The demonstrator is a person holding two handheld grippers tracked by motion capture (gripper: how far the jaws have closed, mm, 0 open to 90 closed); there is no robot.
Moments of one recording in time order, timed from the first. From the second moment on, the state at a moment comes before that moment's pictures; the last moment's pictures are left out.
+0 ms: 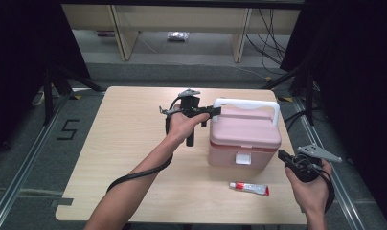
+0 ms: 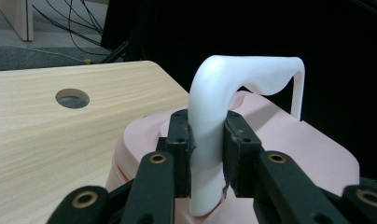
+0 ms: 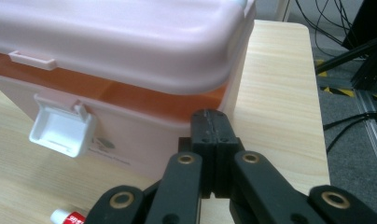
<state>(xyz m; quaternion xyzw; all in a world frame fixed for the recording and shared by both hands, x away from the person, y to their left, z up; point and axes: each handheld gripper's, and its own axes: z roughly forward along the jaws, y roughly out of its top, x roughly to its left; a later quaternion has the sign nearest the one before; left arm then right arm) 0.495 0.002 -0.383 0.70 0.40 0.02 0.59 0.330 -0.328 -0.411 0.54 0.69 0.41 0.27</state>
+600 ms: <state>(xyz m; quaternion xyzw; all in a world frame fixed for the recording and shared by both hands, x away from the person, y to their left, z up) 0.499 0.005 -0.382 0.69 0.40 0.01 0.60 0.336 -0.323 -0.404 0.52 0.68 0.43 0.29</state>
